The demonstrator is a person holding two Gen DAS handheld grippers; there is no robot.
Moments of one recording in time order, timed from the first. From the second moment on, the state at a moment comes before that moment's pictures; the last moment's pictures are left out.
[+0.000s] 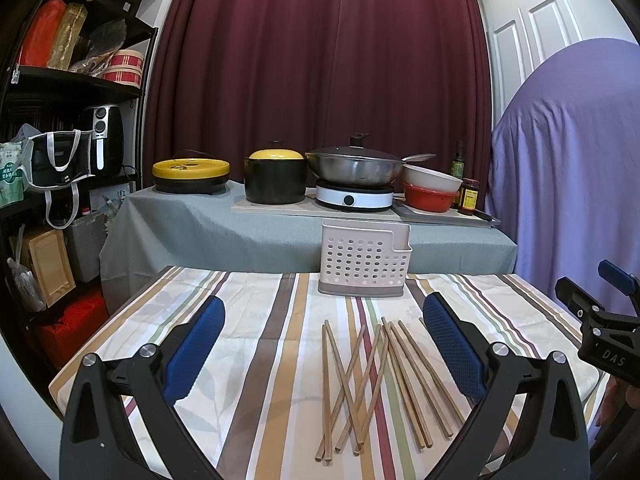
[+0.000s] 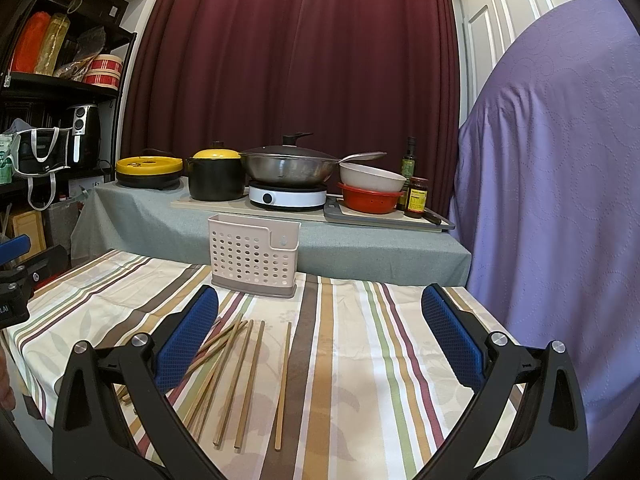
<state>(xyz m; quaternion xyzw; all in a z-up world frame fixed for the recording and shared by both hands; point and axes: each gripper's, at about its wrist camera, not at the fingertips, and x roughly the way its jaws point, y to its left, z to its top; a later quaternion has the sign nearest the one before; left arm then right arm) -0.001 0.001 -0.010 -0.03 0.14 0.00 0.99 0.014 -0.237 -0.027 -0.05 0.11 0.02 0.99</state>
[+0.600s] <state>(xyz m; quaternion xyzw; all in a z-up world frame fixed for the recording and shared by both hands) -0.001 0.004 -0.008 -0.03 0.14 0.00 0.99 0.014 -0.237 -0.027 -0.05 0.11 0.02 0.99</state>
